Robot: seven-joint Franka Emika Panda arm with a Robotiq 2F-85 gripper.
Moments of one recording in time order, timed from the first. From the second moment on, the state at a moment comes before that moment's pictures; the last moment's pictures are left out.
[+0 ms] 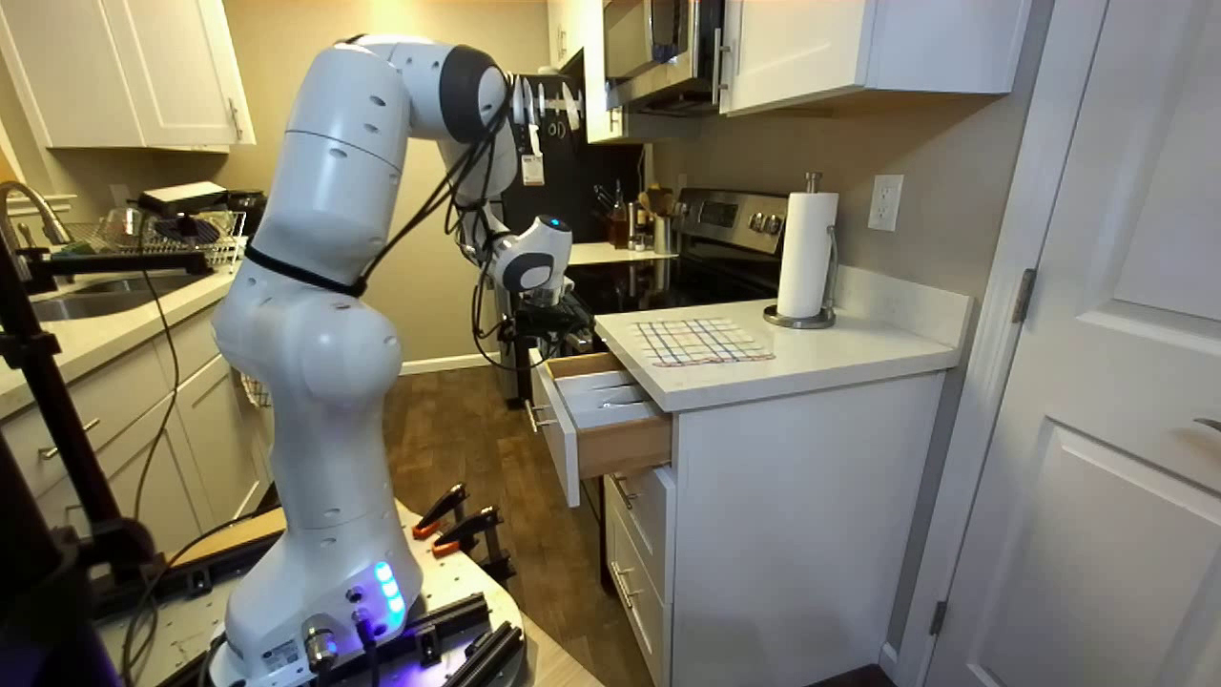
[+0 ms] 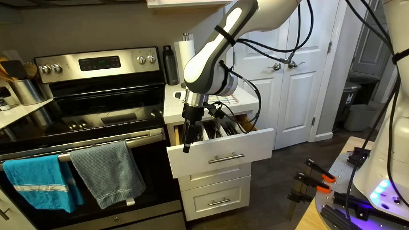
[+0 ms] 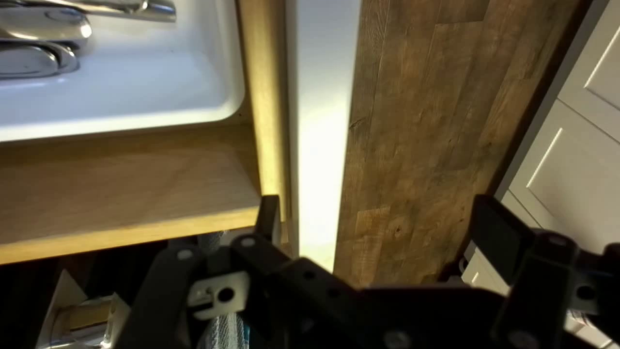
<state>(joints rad) 0.12 0.43 0.40 -2.11 0.49 2.69 -0.96</state>
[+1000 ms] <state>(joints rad) -0.06 0.55 0.66 -2.06 0.49 2.84 -1.14</state>
